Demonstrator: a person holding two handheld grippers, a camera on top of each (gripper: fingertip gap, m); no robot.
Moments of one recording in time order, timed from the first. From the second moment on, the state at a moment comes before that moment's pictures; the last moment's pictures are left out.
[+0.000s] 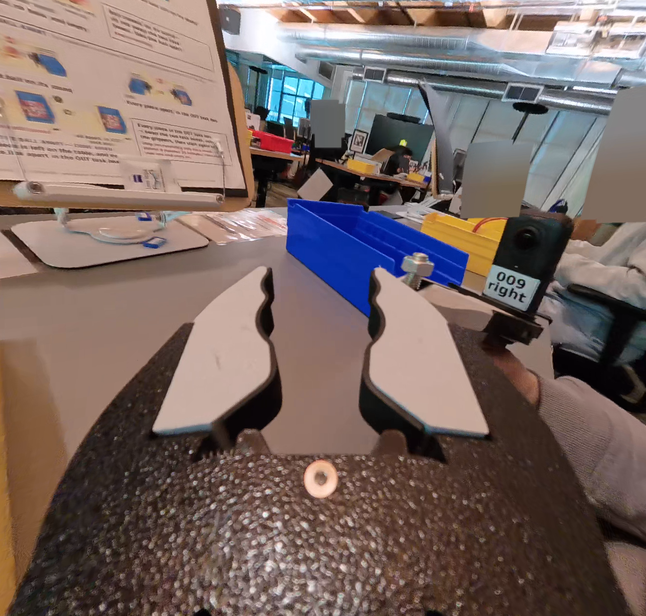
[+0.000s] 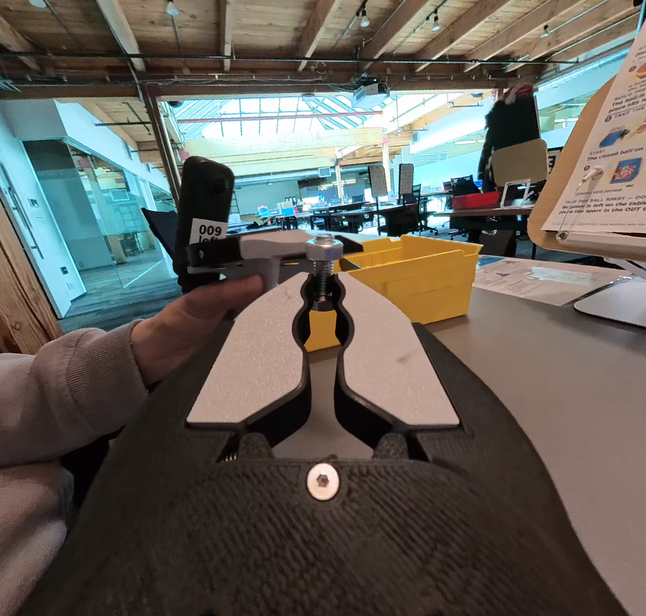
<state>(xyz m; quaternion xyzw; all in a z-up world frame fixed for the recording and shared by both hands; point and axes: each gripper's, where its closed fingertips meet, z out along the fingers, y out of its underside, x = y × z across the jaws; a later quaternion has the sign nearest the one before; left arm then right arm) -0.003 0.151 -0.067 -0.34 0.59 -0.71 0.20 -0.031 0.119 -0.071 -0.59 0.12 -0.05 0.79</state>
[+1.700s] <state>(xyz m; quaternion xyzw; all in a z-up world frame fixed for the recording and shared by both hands) 0.126 0.340 -0.097 -0.66 0.62 -0.42 -0.01 0.142 -0.097 -0.100 -0.78 0.37 -0.24 0.44</state>
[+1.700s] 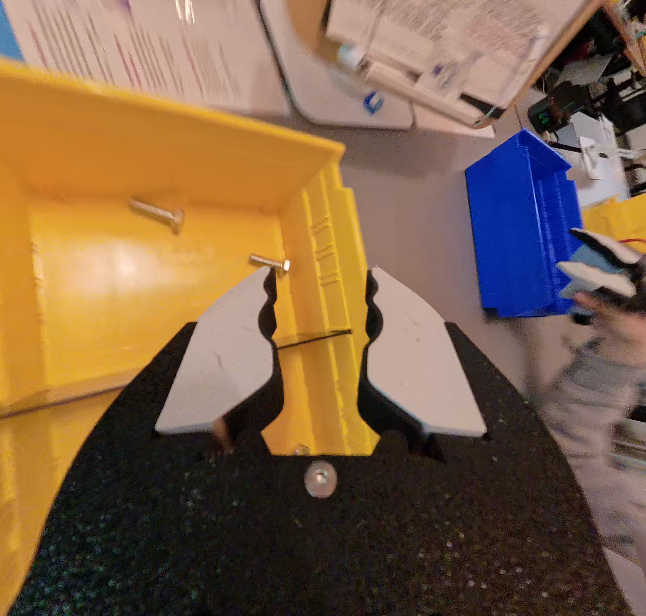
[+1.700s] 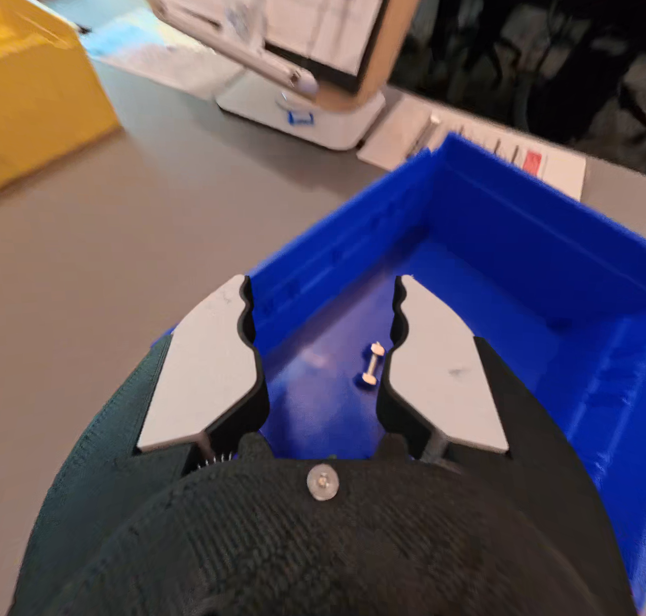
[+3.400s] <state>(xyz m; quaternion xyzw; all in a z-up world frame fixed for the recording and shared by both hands) -0.033 0.144 -0.026 -0.17 0.70 -0.69 0.09 -0.039 0.144 -0.037 -0.59 0.08 0.03 0.80</state>
